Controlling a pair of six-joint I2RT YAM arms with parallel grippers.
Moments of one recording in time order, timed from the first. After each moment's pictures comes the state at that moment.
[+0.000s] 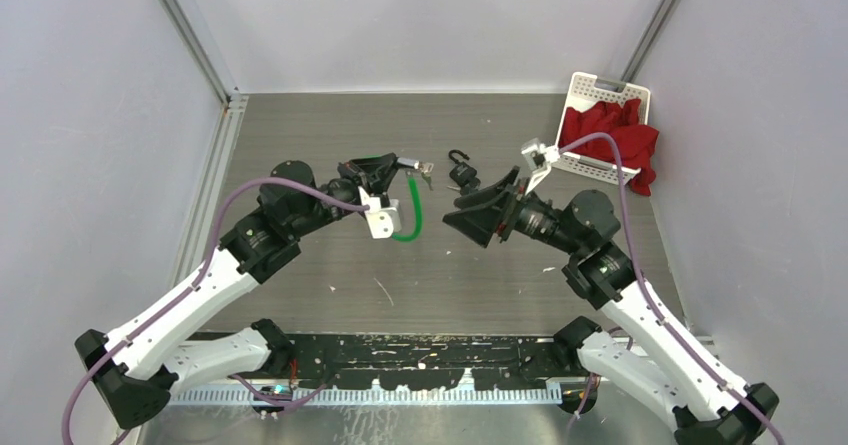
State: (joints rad) left arm -0.77 0.97 1.01 -0.10 0.26 1.09; right arm 0.54 0.72 0.74 0.12 -0.56 0.71
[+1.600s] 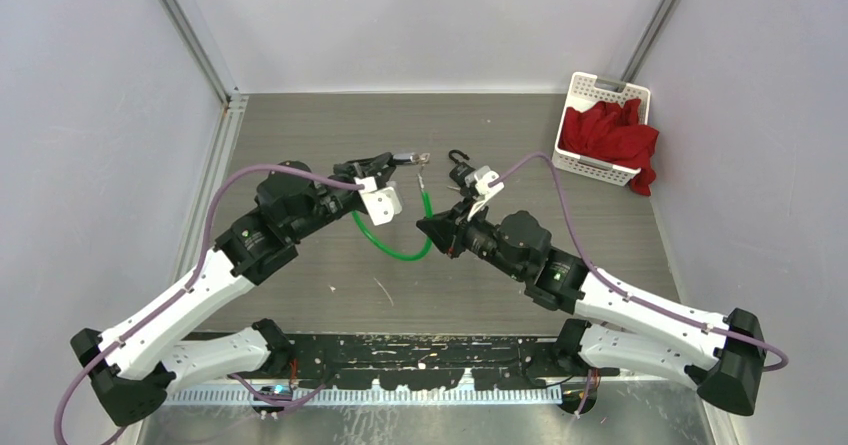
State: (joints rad) left arm -0.82 0.97 1.06 -0.15 0.10 0.87; right arm 1.00 0.91 0.67 0.17 0.13 0.40
